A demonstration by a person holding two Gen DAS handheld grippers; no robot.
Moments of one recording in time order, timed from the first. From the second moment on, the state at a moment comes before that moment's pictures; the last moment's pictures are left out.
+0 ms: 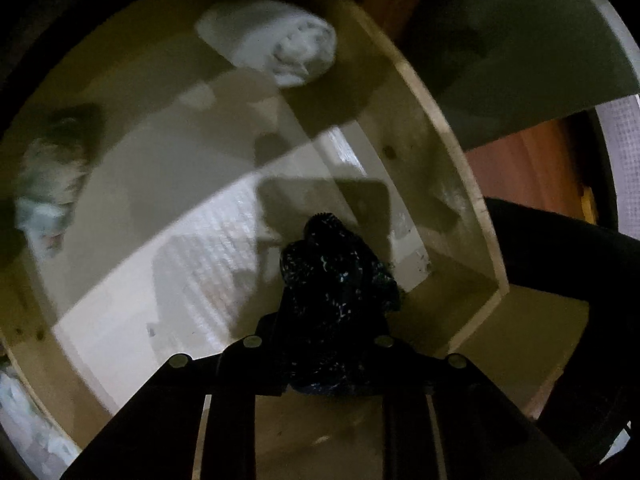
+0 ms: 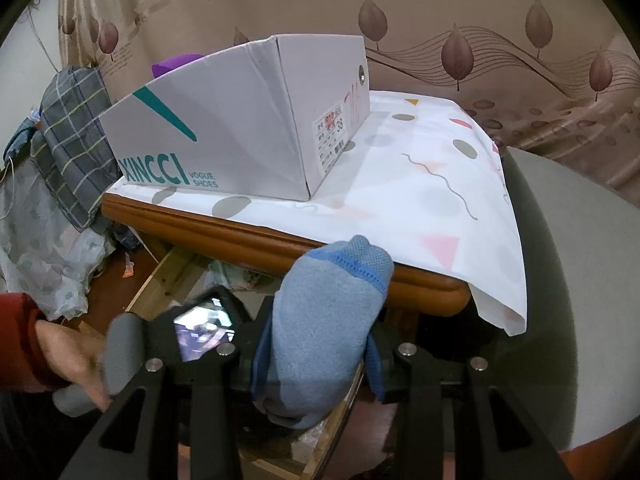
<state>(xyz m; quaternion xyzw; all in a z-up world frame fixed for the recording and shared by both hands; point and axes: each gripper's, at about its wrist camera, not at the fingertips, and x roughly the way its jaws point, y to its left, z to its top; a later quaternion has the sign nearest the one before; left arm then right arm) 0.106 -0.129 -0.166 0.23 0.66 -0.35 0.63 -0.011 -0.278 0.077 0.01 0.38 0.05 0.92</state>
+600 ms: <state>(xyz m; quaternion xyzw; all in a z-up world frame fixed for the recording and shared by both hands) 0.014 -0.050 -0.007 0.19 0.55 -0.33 0.75 -0.011 -0.275 0.077 0.00 0.37 0.04 0.93</state>
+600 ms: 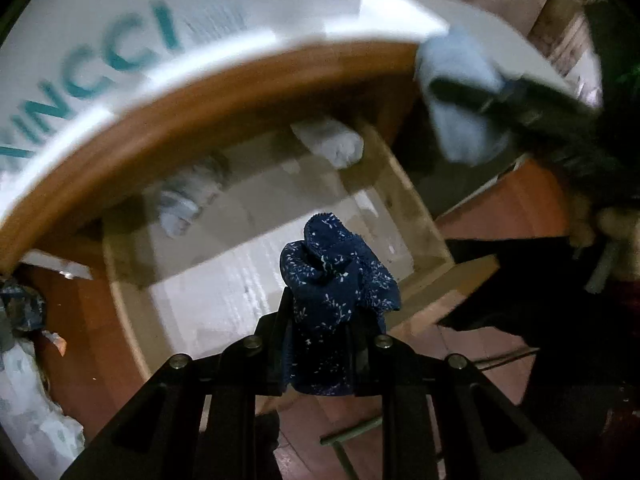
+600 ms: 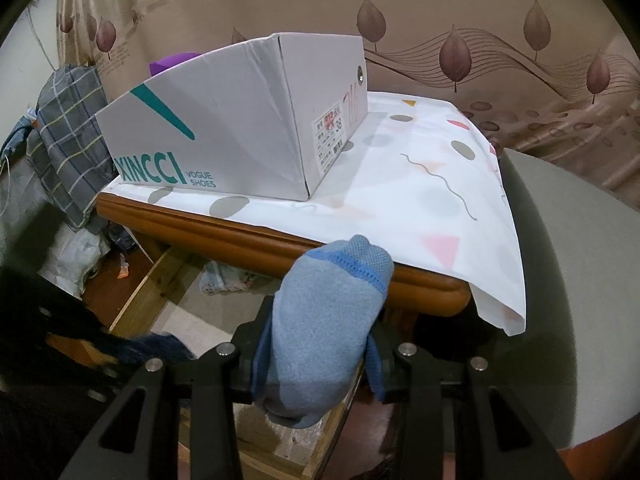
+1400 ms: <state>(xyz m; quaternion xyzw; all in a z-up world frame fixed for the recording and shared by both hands) 0.098 0.003 0.251 0.14 0.35 -0.24 0.89 -0.016 -0.269 0.080 0.01 0.38 0.05 0.93</state>
